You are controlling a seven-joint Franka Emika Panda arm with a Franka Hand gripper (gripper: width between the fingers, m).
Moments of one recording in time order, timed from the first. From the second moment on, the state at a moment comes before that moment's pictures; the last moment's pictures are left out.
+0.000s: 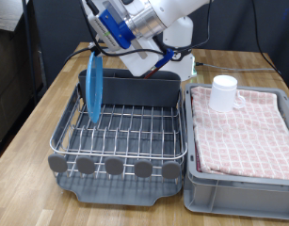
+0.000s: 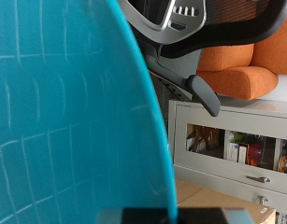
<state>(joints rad) 0.20 0.01 -0.31 -2.24 -1.18 2.08 1.34</state>
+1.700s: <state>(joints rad) 0.20 0.08 -0.32 -2.33 -1.24 2.21 1.49</state>
